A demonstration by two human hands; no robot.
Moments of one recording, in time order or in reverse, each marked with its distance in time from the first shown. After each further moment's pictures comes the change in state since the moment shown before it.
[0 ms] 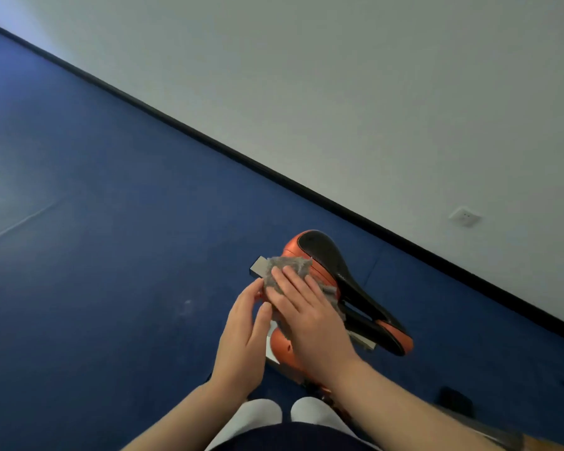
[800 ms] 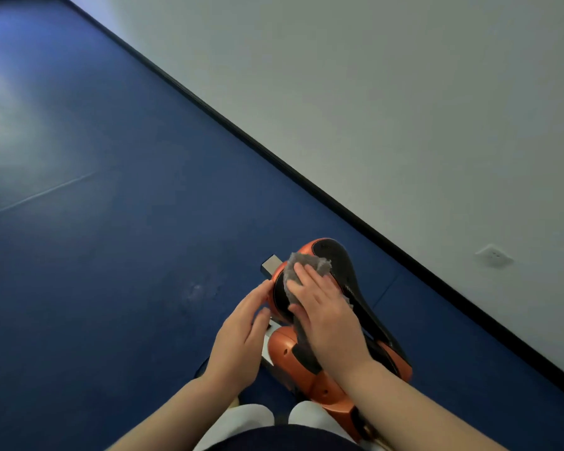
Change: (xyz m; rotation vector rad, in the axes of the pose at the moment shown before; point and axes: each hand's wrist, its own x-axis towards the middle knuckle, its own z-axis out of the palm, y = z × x) left_hand -0.011 0.008 0.003 0.102 0.067 -0.039; right_hand 0.005 0.026 -0.015 0.162 0.005 -0.040
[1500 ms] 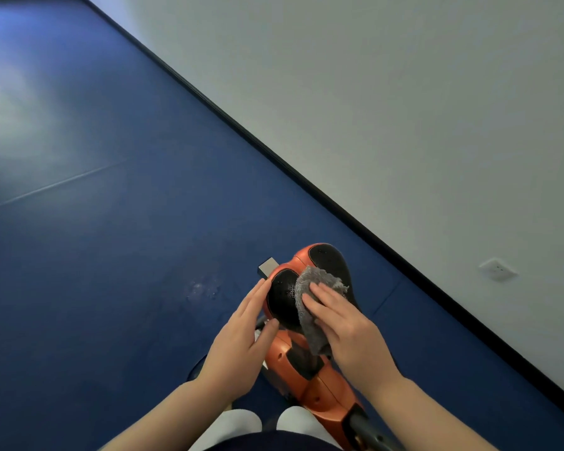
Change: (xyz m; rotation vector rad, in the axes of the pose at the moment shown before) left_hand -0.002 0.007 0.009 0.161 -0.070 -0.005; right_hand -0.020 0.035 -0.028 0.130 -0.063 -0.031
